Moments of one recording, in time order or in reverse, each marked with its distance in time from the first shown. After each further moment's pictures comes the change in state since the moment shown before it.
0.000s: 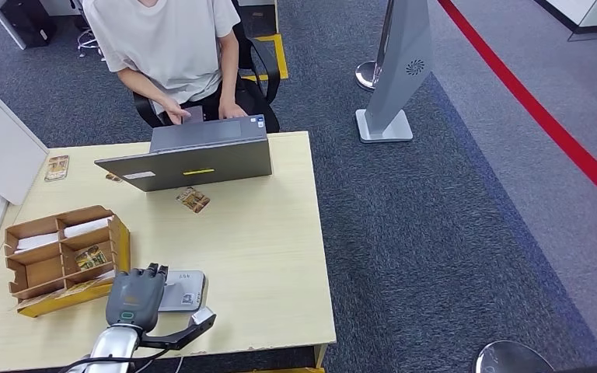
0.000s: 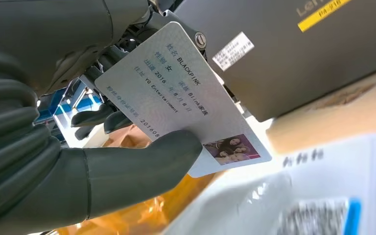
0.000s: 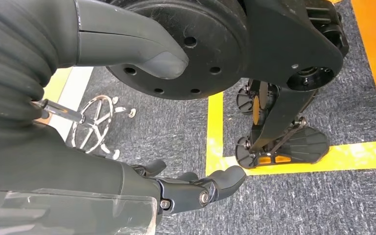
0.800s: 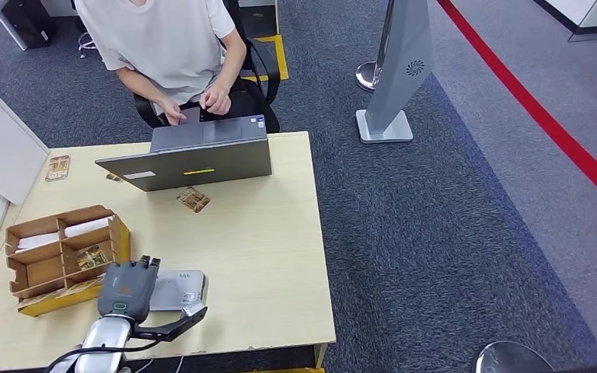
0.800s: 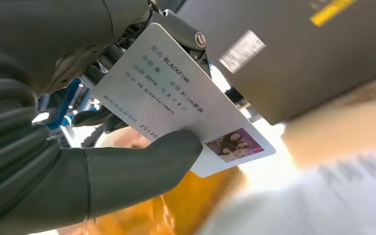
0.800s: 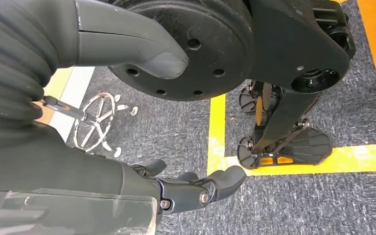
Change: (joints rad) left arm -0.057 0.039 0.002 -0.006 0.000 -0.043 -0.004; right arm 0.000 0.002 0.020 0.000 -0.011 -0.001 0.000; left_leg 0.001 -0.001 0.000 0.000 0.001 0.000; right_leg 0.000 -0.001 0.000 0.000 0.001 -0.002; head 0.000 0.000
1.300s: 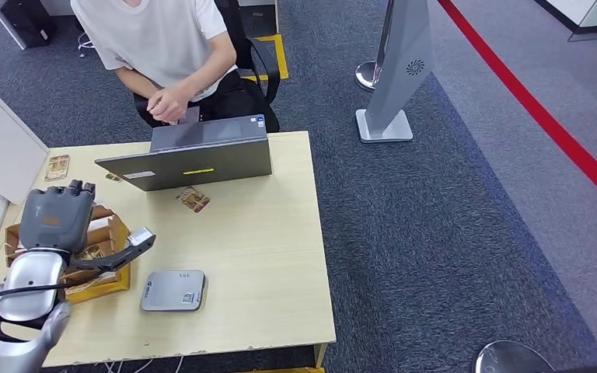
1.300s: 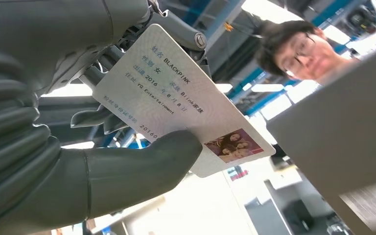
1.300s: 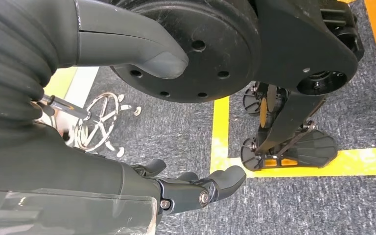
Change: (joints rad) left arm -0.220 0.118 0.153 -0.134 0.000 -0.092 -0.100; right arm 0.000 0.000 0.024 0.000 -0.011 0.006 0.007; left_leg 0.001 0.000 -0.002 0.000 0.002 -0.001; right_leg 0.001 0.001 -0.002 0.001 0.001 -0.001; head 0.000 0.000
